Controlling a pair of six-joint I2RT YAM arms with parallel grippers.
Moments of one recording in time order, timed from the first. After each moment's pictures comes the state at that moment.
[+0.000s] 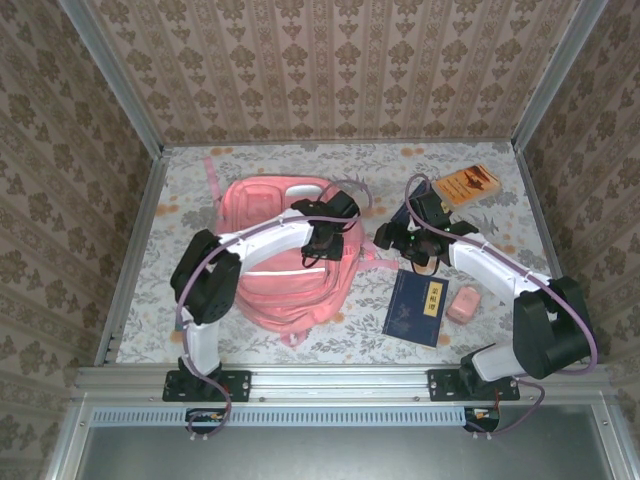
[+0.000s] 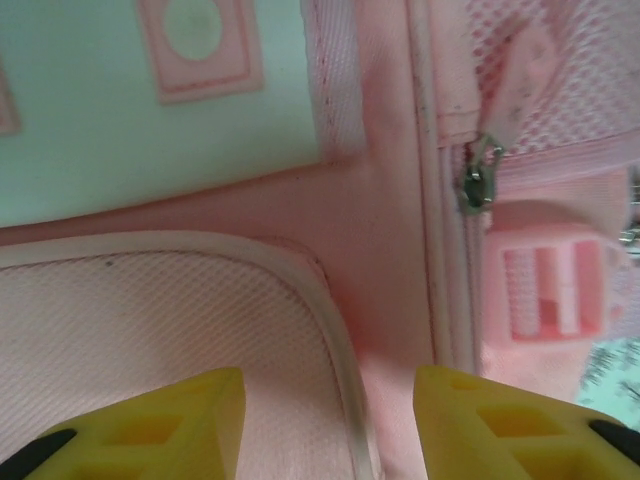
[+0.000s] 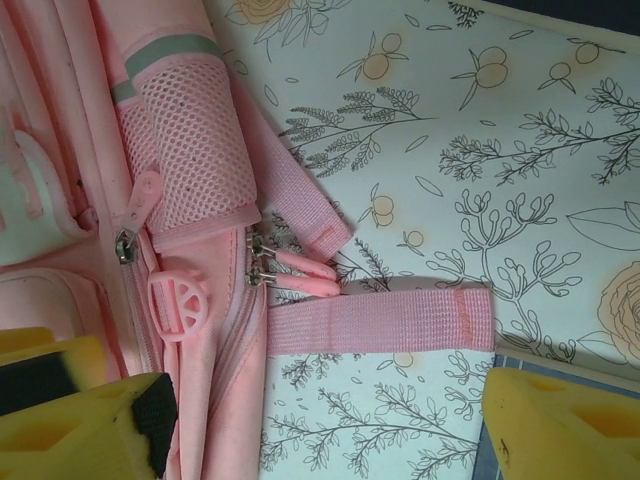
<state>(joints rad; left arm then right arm) -0.85 1.95 1.50 -0.88 -0.17 -0.64 0.33 1.42 0.91 -0.47 -0.17 0.71</state>
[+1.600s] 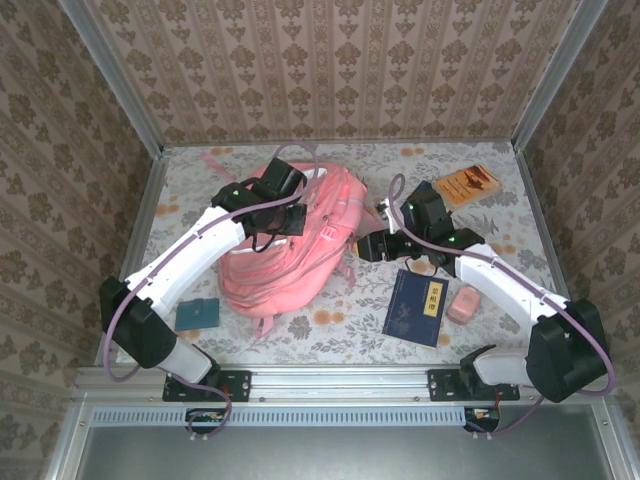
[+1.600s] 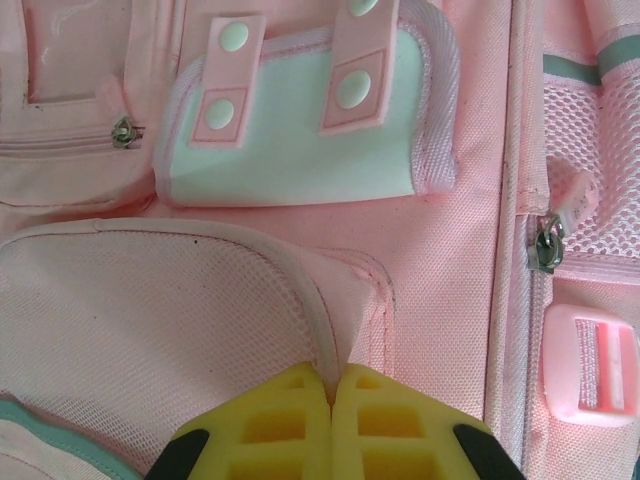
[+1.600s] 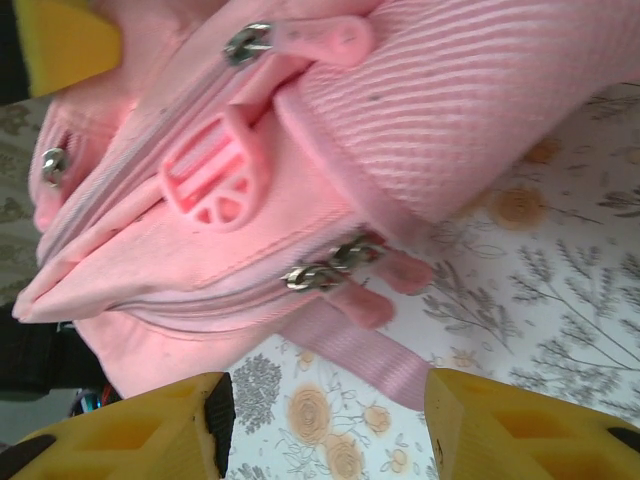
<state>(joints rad) -0.70 1.51 1.47 -0.97 -0.11 -0.42 0.41 1.31 0.89 -0.31 -0.60 0.27</state>
